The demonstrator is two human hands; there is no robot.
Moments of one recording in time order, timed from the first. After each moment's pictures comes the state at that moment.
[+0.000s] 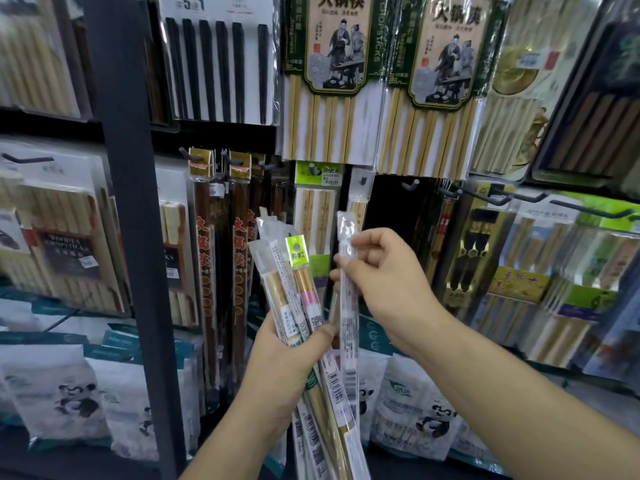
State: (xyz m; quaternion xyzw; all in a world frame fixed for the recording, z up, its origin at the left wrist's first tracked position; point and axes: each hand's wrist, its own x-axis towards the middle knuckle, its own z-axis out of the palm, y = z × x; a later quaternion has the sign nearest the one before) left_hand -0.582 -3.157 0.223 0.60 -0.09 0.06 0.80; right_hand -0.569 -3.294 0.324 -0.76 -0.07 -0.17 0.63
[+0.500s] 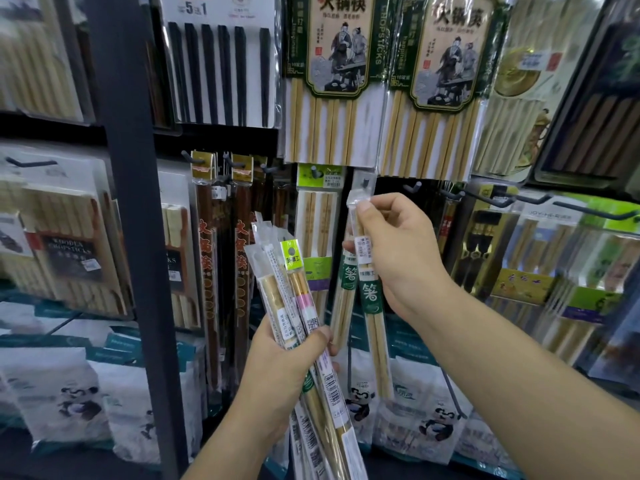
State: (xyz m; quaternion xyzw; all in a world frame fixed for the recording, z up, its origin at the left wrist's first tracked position) left_hand -0.582 -3.154 0.222 0.55 -0.07 0.05 0.83; right_hand -0.553 -3.290 0.357 -0.69 -0.07 -0.24 0.68
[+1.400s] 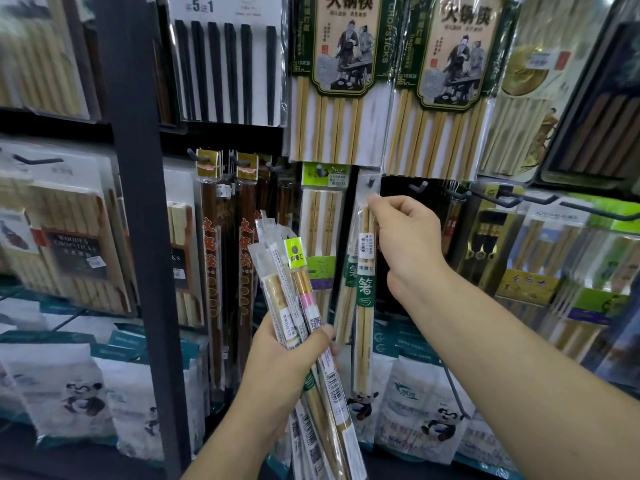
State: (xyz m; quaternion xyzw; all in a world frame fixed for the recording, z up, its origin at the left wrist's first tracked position) left_hand -0.583 -3.149 0.224 0.57 -0.07 0.04 0.82; right_hand -0.535 -3.291 0.363 -0.66 0.03 -0.26 0.70
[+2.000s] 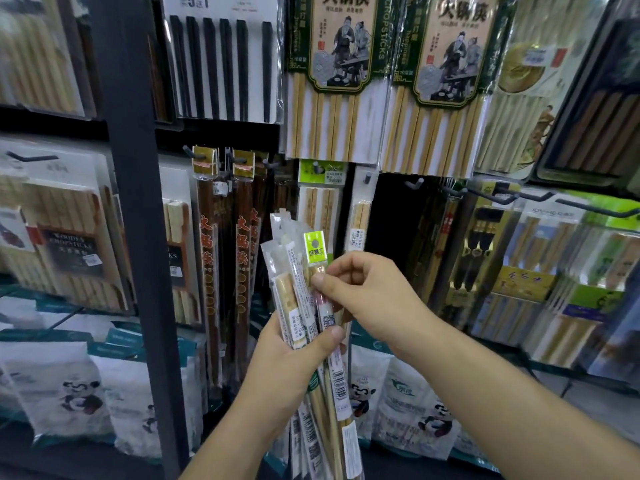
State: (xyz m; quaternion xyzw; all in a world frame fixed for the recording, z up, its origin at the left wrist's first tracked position) left_hand -0.587 -3.154 0.227 0.59 -0.13 0.04 0.80; right_hand -0.571 -3.288 0.314 -0.81 -0.09 -0.09 0.57
